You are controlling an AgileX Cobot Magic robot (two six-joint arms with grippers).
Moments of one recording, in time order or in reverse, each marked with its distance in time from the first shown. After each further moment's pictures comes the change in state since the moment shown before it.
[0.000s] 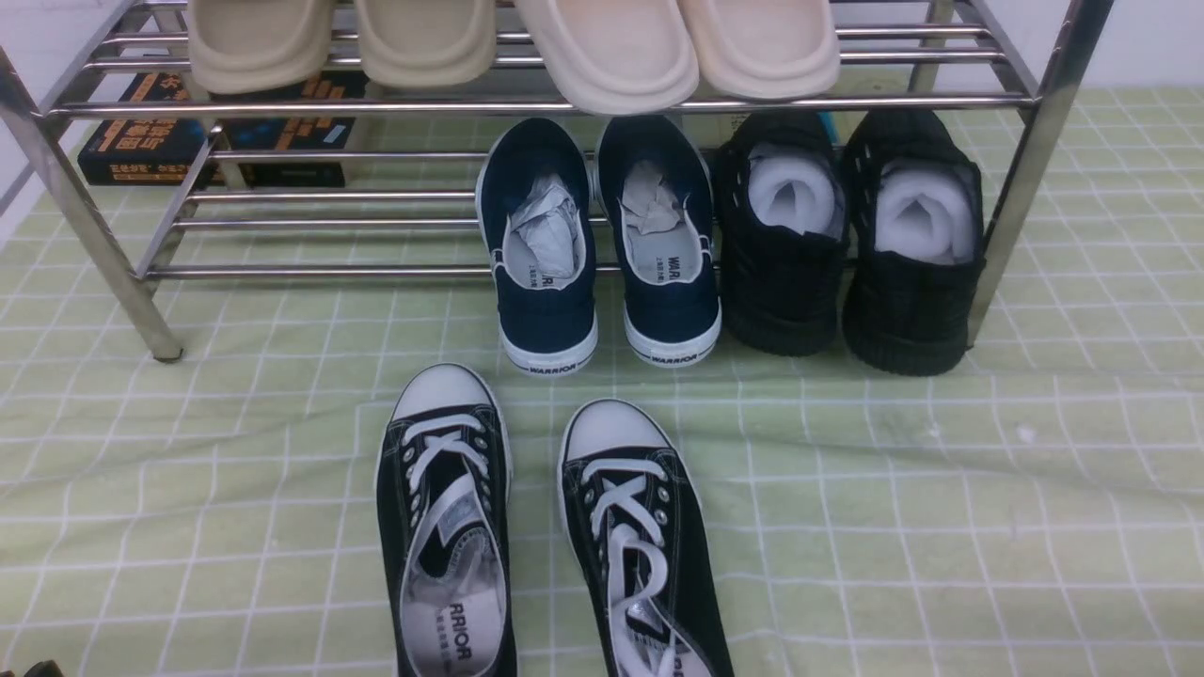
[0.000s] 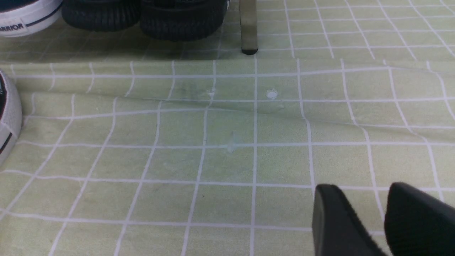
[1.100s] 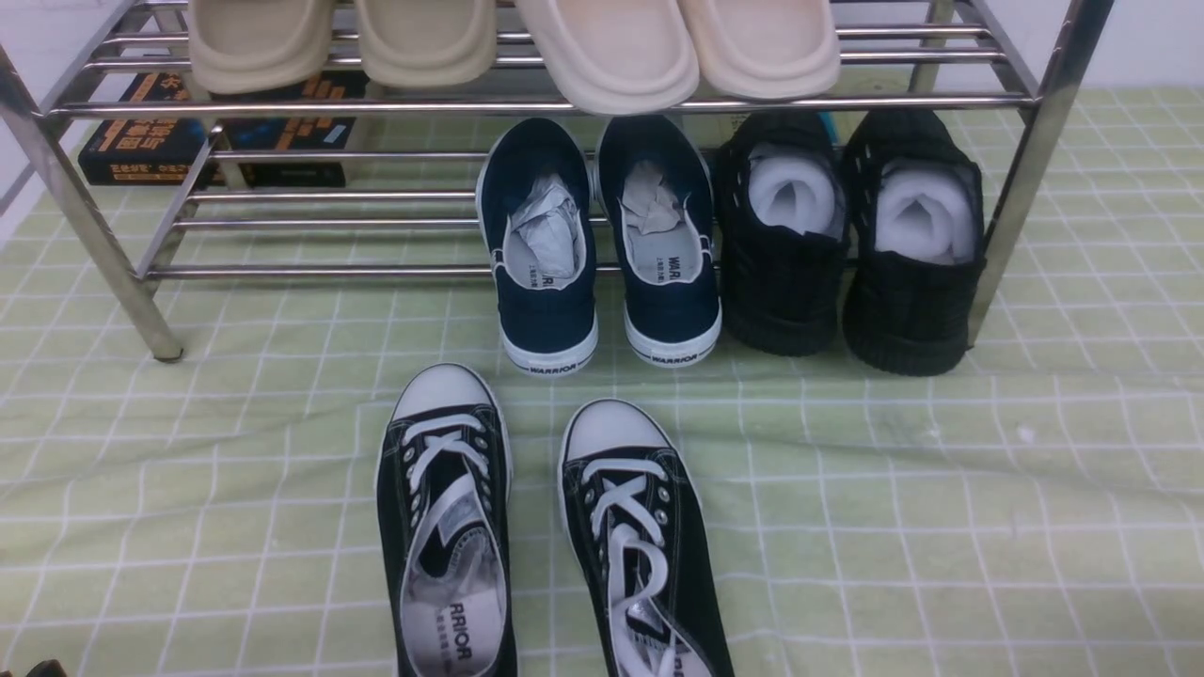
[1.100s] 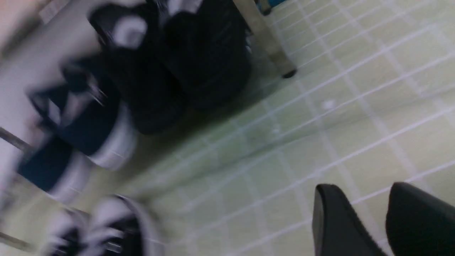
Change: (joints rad) right arm 0.000 0.000 0.010 0.388 -0.098 0.438; left arm 0.000 0.000 0.000 0.000 0.000 0.000
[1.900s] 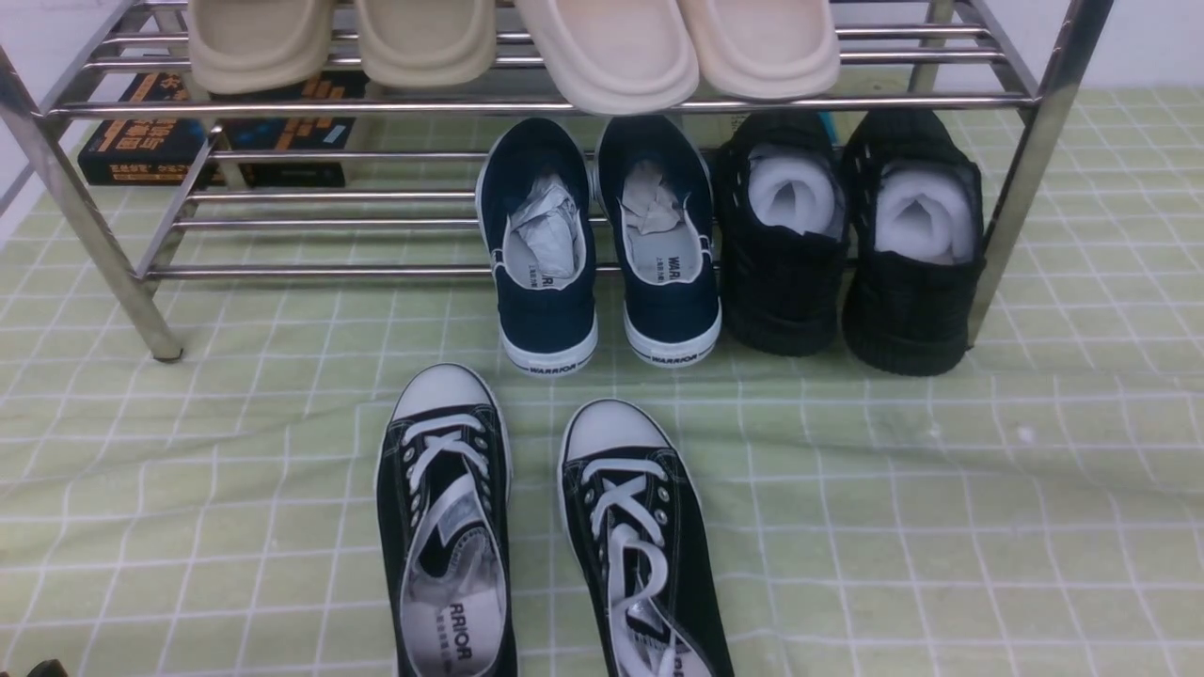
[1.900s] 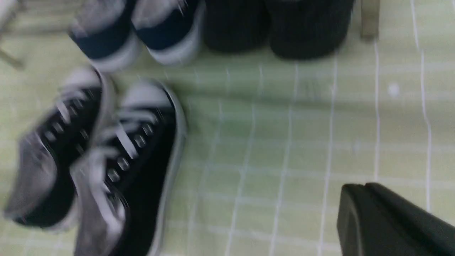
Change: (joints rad) right arm 0.000 0.782 -0.808 -0.081 0.689 -0.520; left arm 0.000 0.000 0.000 0.003 0.000 0.000
